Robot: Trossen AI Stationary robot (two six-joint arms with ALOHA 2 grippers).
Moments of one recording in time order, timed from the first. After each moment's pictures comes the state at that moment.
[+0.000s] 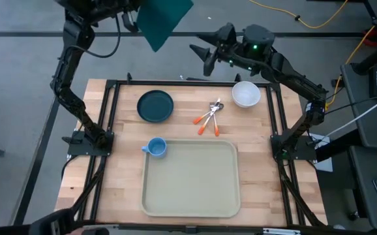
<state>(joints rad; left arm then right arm) 0.93 1.64 2.35 -0.24 0.68 0.09 -0.33 1.66 2.09 -0.39 0.10 -0.03</state>
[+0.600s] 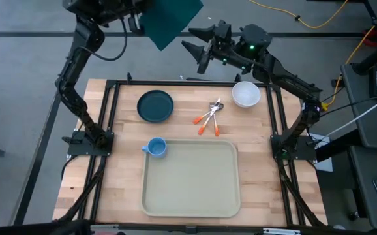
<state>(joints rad) 0.85 1.67 2.31 -0.05 0.69 0.05 -0.32 1.72 2.09 -0.19 0.02 0.00</state>
